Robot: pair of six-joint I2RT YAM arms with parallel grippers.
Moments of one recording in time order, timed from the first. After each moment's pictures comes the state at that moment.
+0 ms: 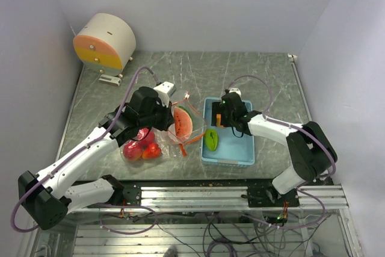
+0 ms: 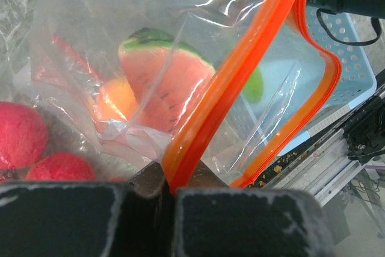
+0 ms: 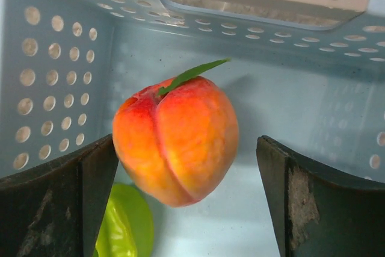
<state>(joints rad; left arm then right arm) -0.70 1.07 0.98 -0.52 0.07 -0.27 0.56 1.55 0.81 -0.09 0.22 0.43</state>
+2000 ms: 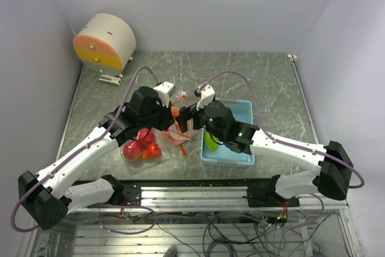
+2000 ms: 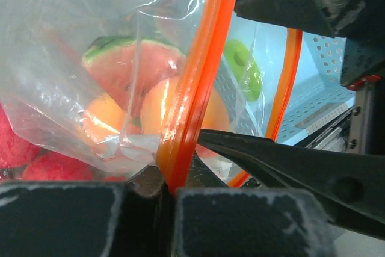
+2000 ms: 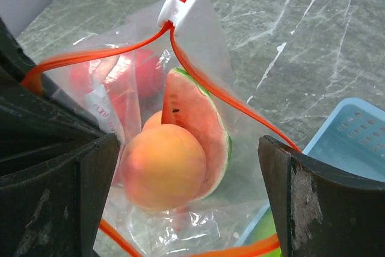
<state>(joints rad) -0.70 1.07 0.99 -0.53 0.08 -0.28 1.03 1.33 0.94 0.07 0.34 0.28</state>
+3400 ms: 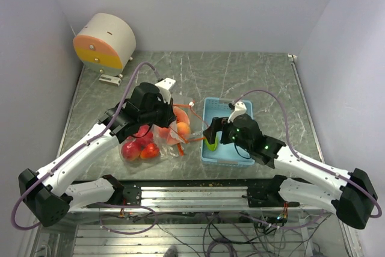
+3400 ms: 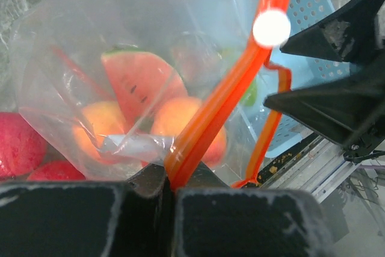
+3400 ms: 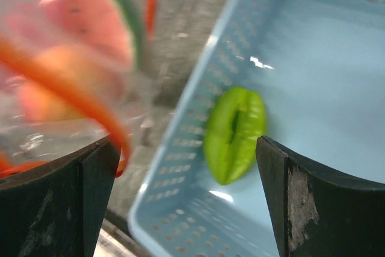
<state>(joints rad) -0.70 1.10 1.07 -0.57 0.07 -0.27 0.84 1.00 0.57 -0.11 0.23 0.56</state>
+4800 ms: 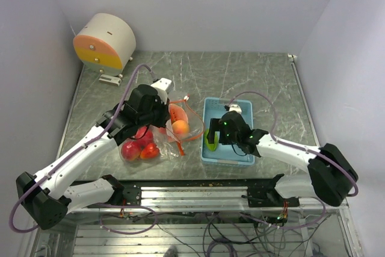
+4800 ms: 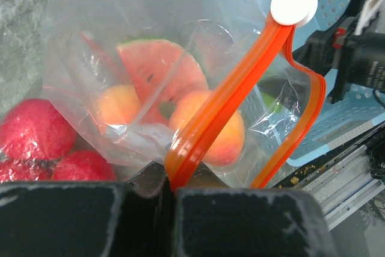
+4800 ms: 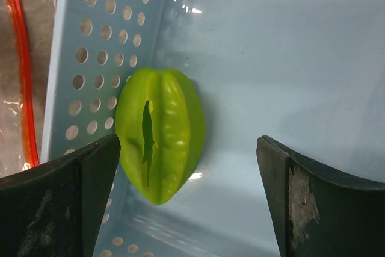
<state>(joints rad) -0.70 1.08 1.04 -0.58 -0.04 -0.26 0.73 1.26 0.58 -0.12 0.21 0.60</state>
